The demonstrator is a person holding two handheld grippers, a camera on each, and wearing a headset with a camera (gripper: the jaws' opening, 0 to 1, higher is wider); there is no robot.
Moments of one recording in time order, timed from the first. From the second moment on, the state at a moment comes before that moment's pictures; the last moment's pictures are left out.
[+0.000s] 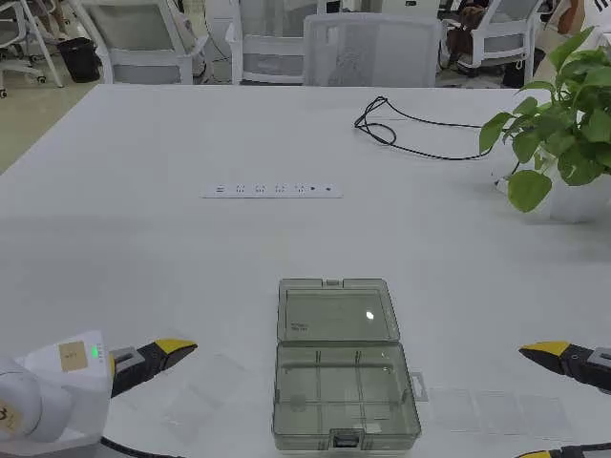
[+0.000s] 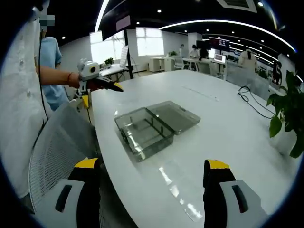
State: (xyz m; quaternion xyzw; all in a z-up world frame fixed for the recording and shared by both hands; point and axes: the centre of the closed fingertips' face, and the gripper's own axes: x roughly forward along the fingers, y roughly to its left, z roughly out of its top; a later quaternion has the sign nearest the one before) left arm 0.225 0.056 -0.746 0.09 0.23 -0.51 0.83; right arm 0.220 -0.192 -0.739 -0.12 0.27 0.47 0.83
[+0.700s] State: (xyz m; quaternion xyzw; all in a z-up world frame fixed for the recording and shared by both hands) left arm 0.226 0.056 -0.747 0.09 0.23 -0.51 0.83; right arm 0.220 -0.188 -0.737 -0.12 0.27 0.47 0.83
